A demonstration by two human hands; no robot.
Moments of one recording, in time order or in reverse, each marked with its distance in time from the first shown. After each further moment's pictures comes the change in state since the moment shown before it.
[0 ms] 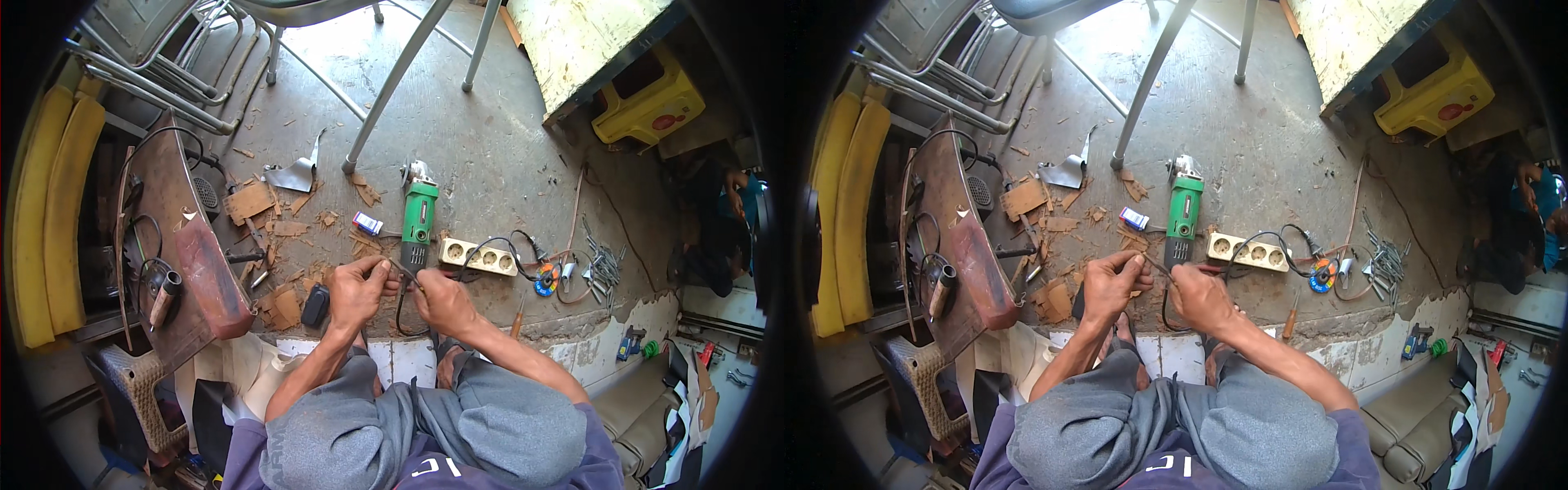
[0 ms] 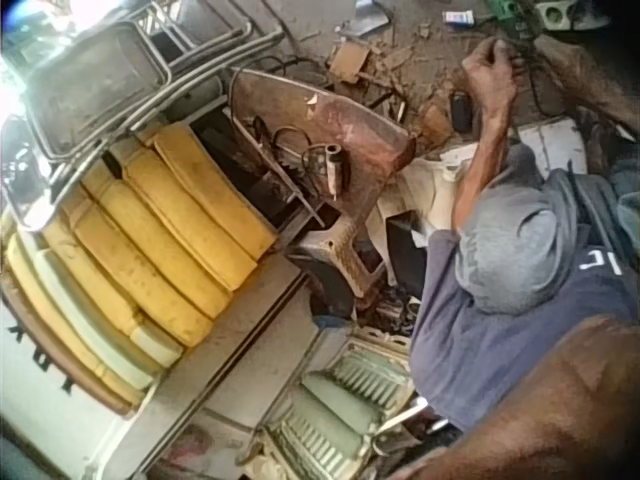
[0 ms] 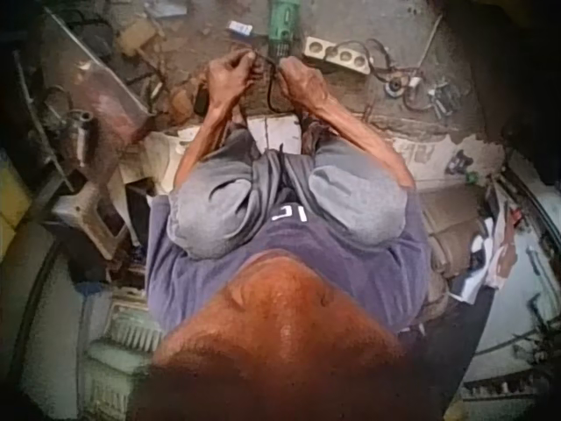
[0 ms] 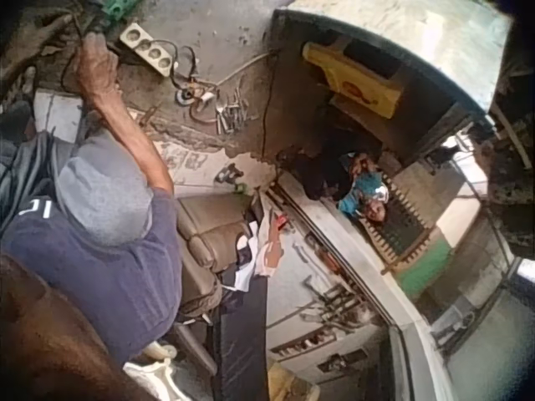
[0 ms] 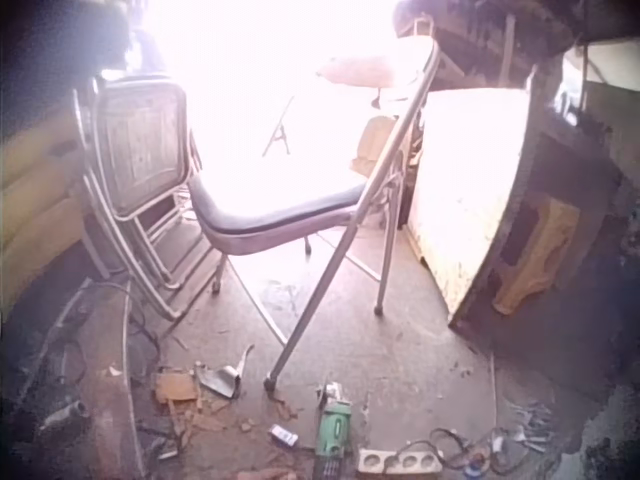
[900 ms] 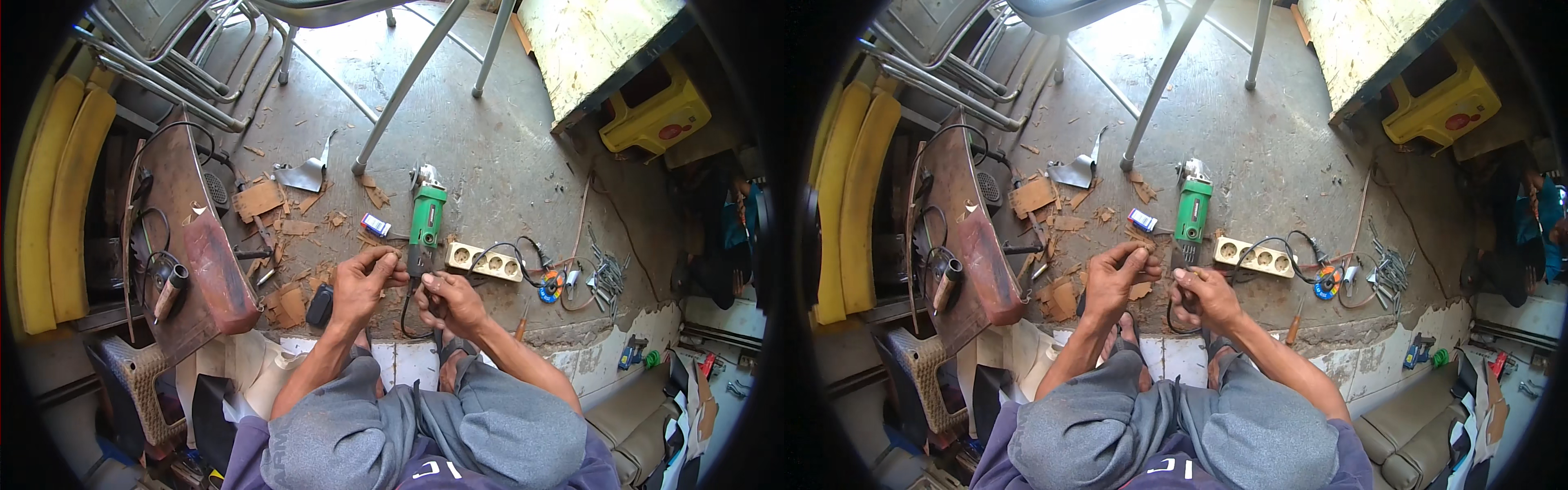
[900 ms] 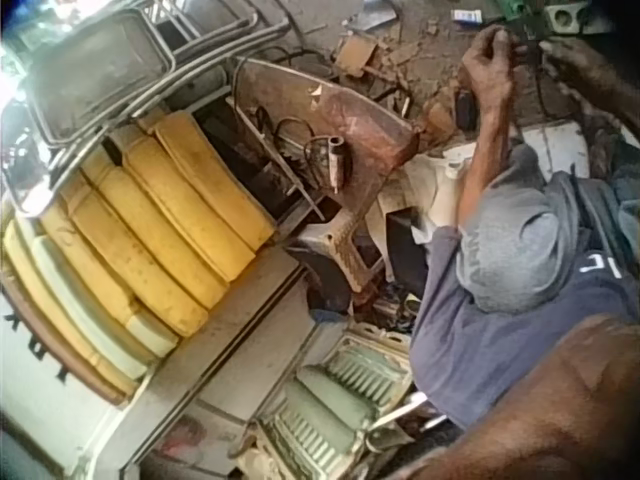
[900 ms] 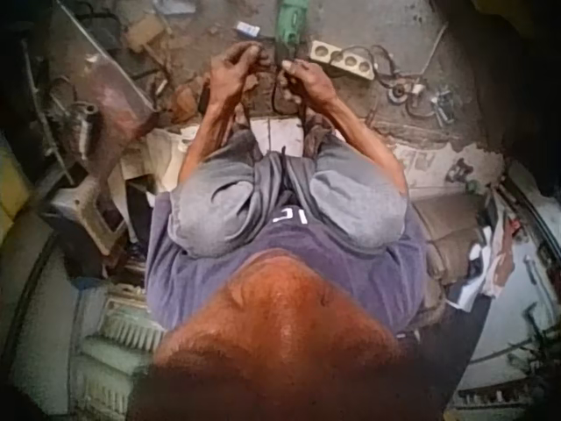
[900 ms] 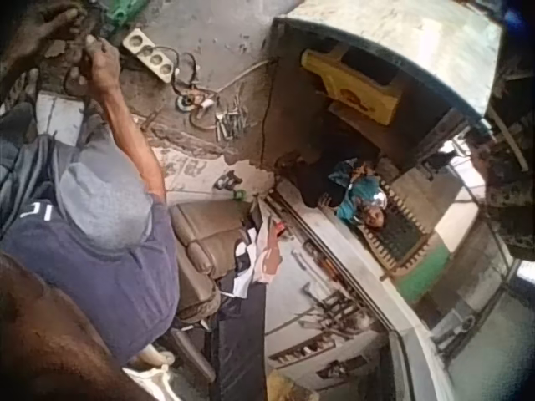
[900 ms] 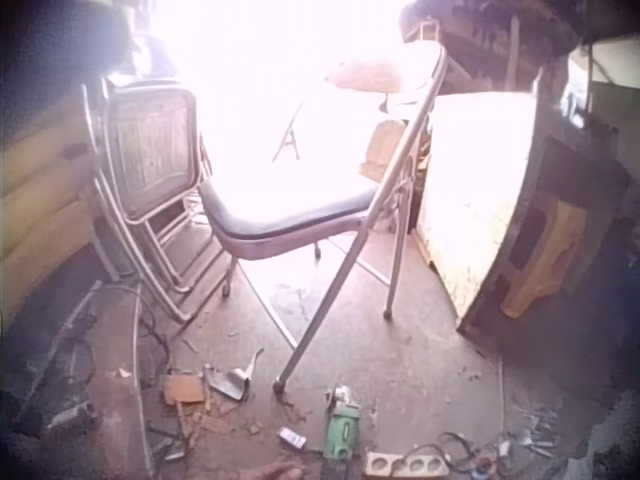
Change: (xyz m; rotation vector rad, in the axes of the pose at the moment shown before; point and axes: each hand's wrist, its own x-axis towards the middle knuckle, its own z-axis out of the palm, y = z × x) left_hand 0.002 0.004 -0.009 -0.249 -0.096 0.016; right_hand 0.007 -0.011 -0.029 1.465 -0.279 0.660
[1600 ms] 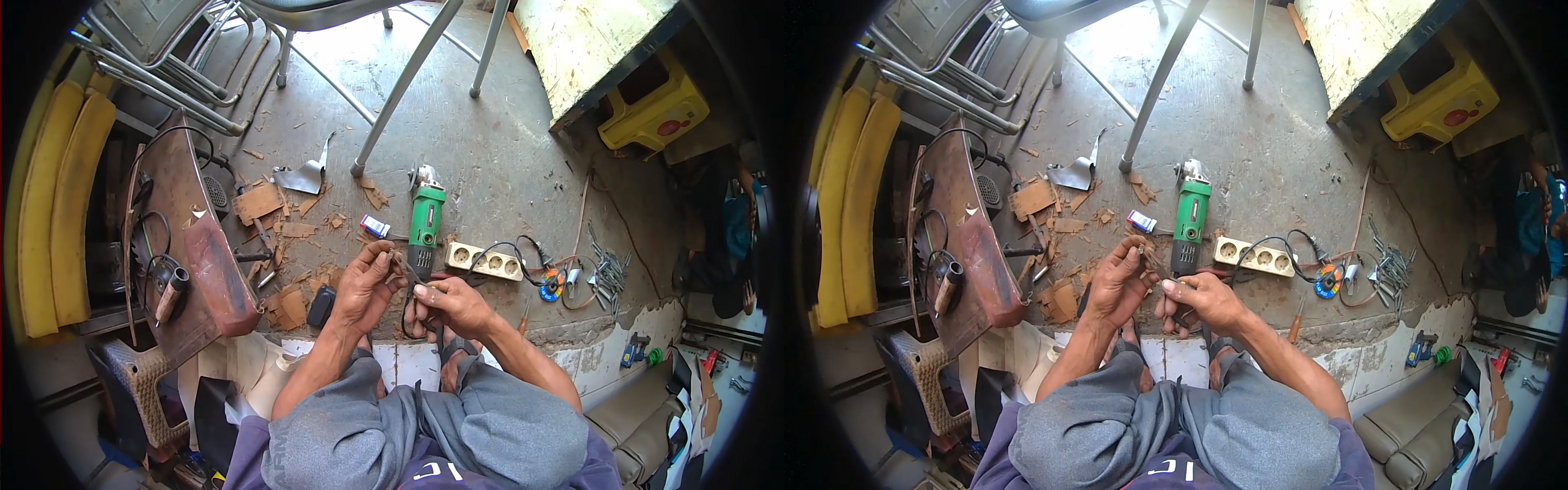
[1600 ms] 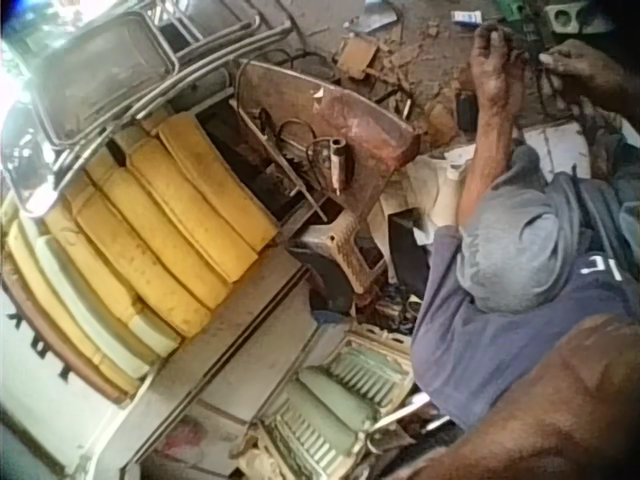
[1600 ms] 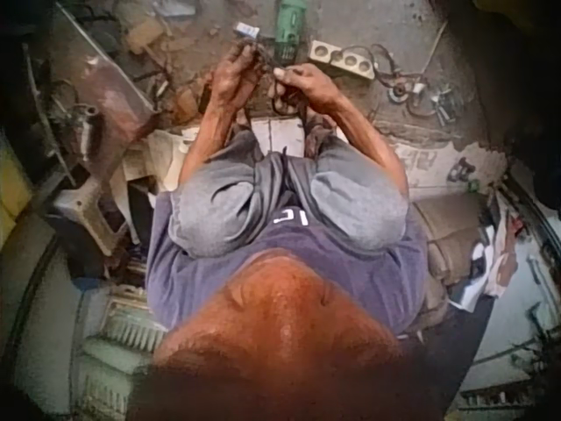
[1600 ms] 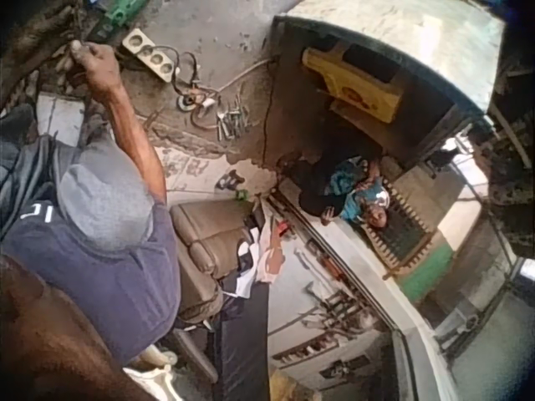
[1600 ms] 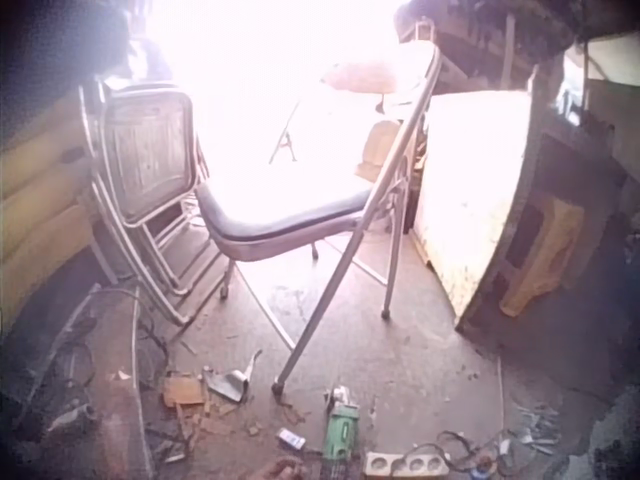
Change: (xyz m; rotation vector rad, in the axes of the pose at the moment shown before) left_hand 0.005 -0.014 -0.006 -0.626 -0.169 -0.127; right_hand -0.009 -0.021 0.020 -0.286 -0.079 0.080
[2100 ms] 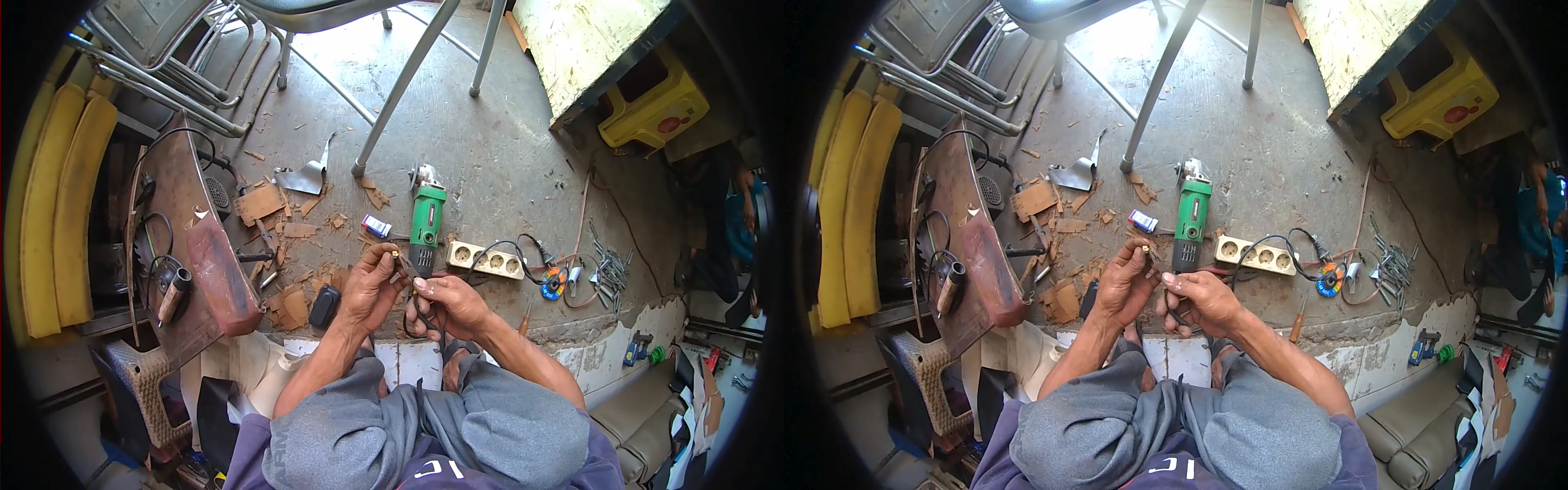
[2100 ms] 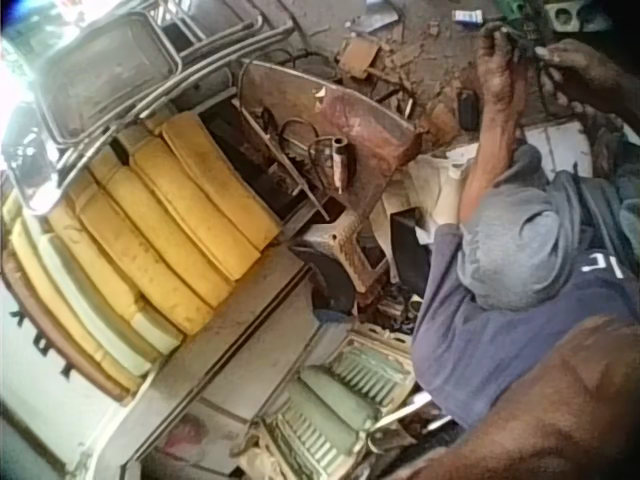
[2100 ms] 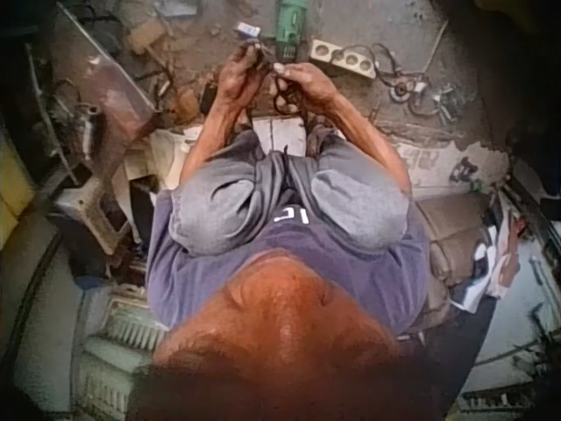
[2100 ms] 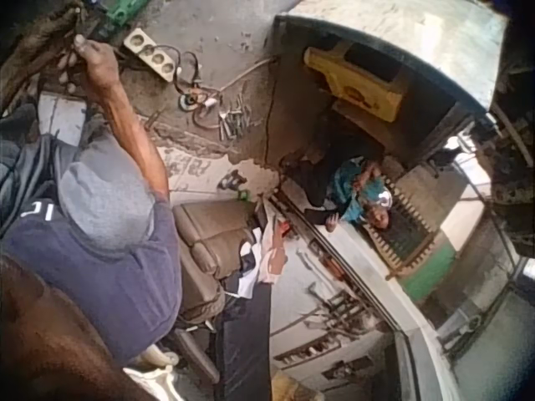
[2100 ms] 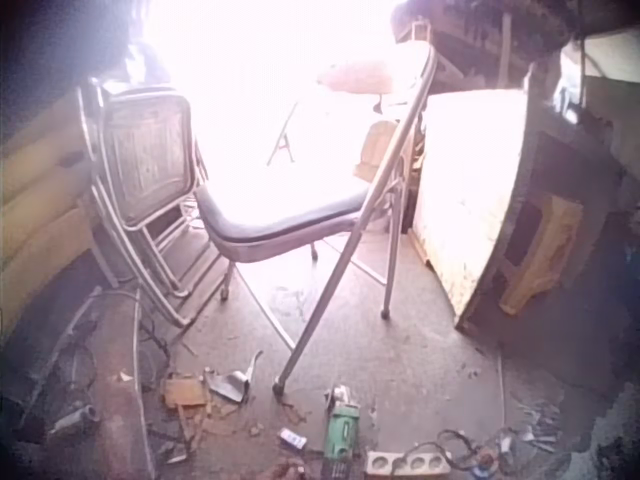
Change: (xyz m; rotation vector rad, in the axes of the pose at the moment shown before) left_hand 0.005 -0.016 -0.014 -0.039 -0.015 0.017; right_hand 0.004 0.002 0.008 0.262 0.019 0.034
